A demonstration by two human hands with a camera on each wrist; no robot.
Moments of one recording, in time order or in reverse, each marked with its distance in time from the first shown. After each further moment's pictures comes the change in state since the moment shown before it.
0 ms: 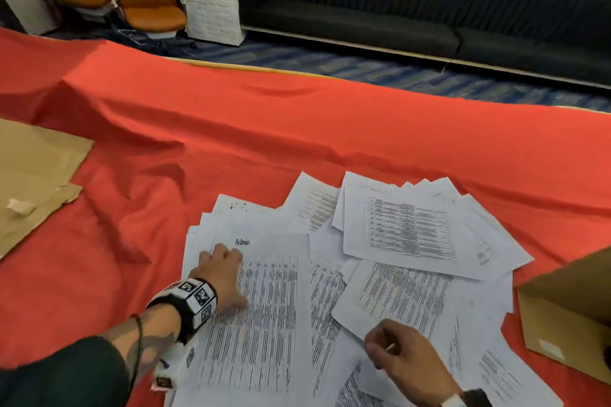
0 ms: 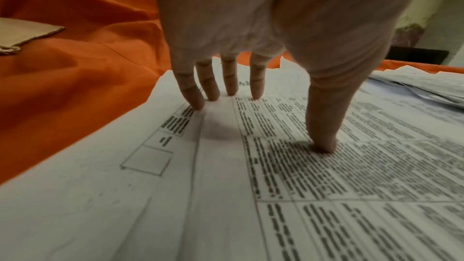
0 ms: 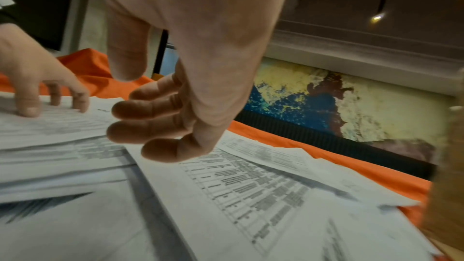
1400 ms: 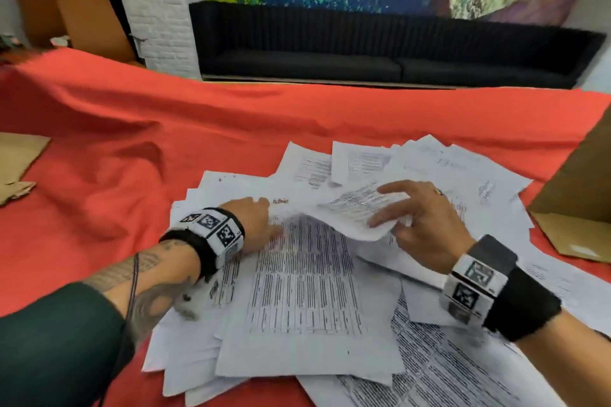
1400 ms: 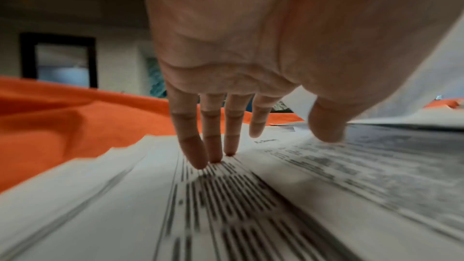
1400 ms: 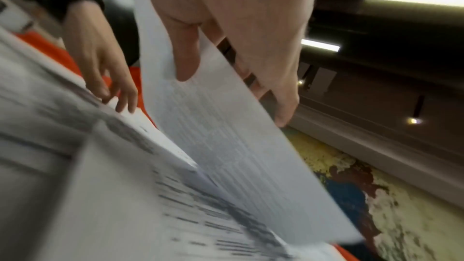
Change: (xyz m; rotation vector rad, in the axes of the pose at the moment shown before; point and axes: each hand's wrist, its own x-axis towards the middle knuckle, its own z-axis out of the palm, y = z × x) left_hand 0.022 0.021 0.023 0.303 0.212 0.303; right_hand 0.045 0.002 0.039 -0.361 0.708 -0.480
